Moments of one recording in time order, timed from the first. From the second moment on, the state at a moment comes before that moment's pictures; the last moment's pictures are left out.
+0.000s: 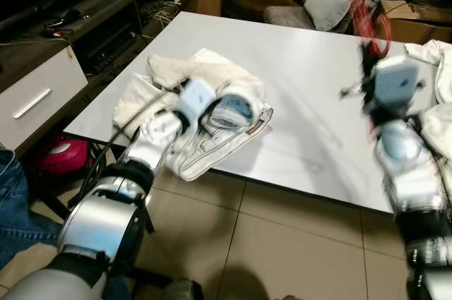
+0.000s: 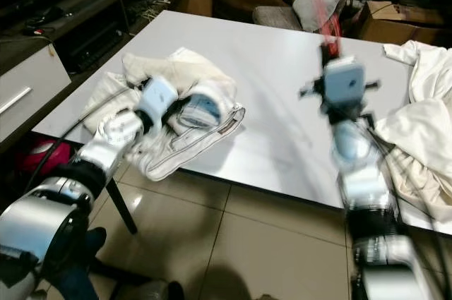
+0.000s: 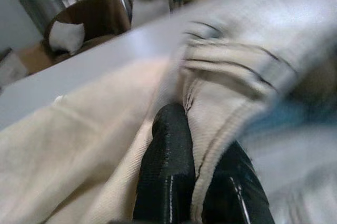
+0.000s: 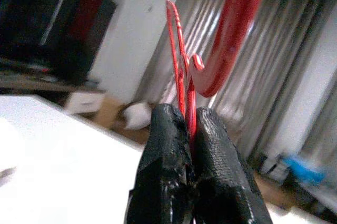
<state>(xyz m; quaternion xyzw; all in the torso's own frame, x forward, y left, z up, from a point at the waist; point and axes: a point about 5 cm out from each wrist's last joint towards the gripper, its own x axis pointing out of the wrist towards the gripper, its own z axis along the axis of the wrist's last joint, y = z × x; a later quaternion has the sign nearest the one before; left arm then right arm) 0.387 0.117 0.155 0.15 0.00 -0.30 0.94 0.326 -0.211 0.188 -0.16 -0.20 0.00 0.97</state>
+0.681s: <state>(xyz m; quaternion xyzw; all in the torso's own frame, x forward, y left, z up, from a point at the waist) 0.330 0.164 0.147 0.02 -0.06 -0.20 0.98 0.264 -0.161 0.143 0.05 -0.02 0.04 1.00</state>
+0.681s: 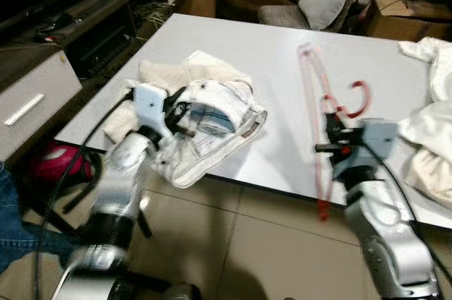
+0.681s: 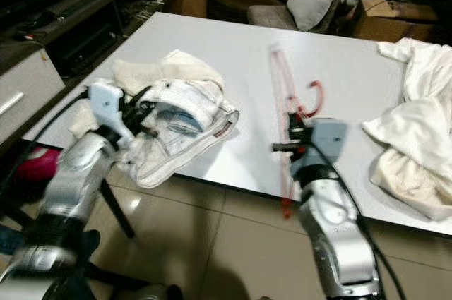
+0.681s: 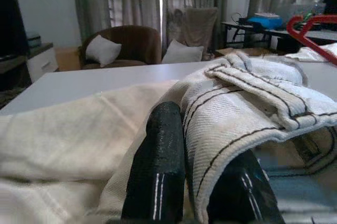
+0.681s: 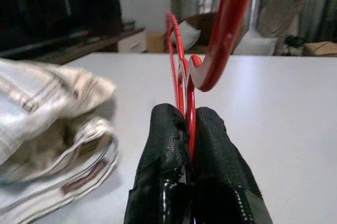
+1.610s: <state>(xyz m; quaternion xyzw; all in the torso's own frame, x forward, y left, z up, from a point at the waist) 0.313 0.164 0.151 0.02 -0.02 -0.19 0.98 0.264 -0.154 0.145 0.03 0.01 0.07 1.00</state>
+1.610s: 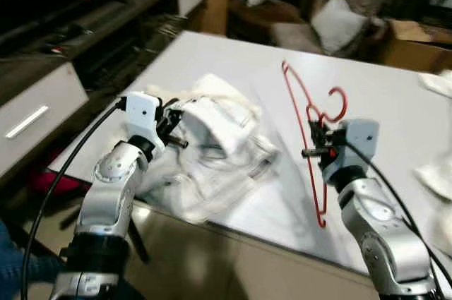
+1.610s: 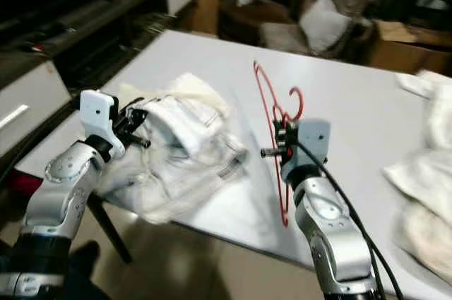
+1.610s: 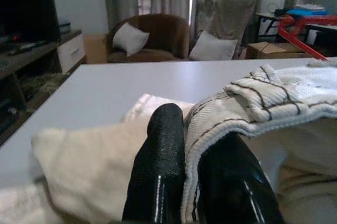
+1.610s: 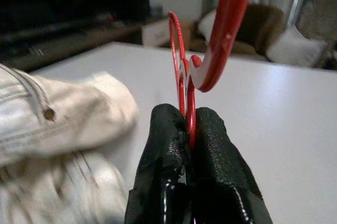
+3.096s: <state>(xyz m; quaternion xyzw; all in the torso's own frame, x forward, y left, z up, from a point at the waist) 0.408 0.141 0.296 0.01 -0.14 -0.19 0.97 0.181 -0.210 0.207 0.00 0.05 0.45 0.89</state>
